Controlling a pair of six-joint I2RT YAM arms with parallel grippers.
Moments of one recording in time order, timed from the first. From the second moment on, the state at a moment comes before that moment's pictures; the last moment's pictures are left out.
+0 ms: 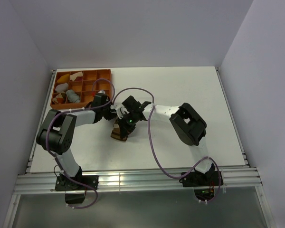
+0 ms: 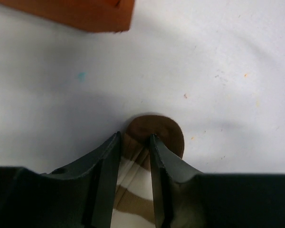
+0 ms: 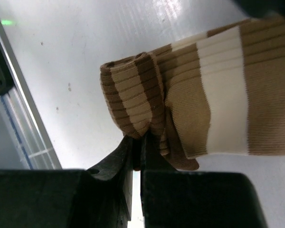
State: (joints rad) left arm -0.34 1.74 0.86 0.09 0.10 -0.87; right arm 0.81 2.08 1.42 -0.41 -0.60 -0.01
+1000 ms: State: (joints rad) left arm -0.33 1.76 1.02 -0.17 -0.10 -0.83; right arm 0.77 2.11 1.45 -0.37 -0.61 0.00
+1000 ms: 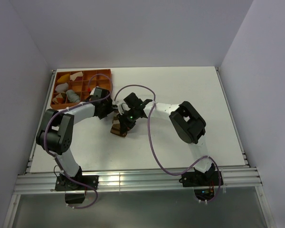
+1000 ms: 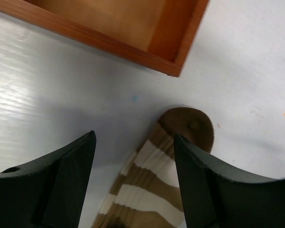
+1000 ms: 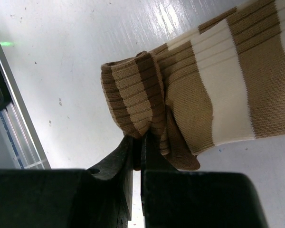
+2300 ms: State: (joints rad) left arm -0.34 1.25 0.25 0.41 0.17 -1.02; right arm 0.72 2.24 1.60 -0.51 -0.76 0.22
